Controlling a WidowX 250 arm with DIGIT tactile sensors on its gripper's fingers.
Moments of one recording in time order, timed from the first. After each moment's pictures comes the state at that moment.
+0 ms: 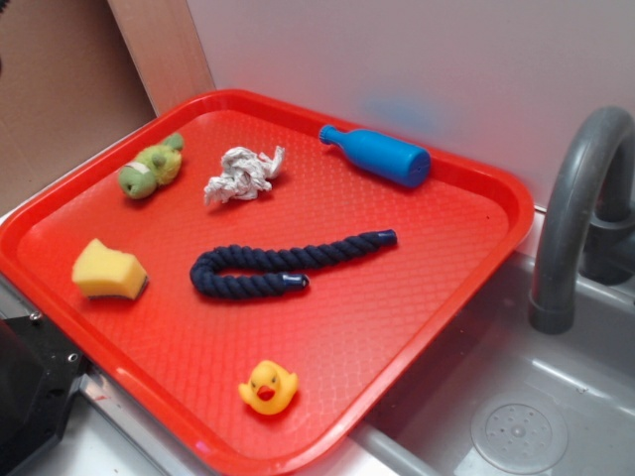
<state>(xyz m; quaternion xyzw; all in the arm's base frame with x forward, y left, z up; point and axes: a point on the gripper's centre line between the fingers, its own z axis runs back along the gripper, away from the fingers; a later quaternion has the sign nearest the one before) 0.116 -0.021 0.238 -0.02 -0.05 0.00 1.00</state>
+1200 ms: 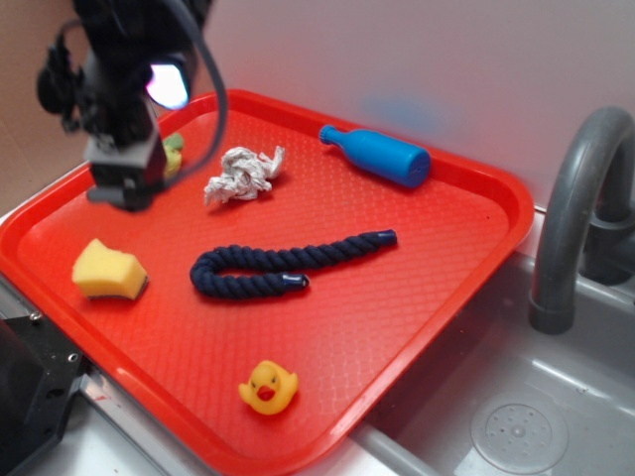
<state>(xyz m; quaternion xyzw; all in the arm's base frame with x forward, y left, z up) 0.174 -0.111 0.164 0.10 0.02 -0.49 0.86</state>
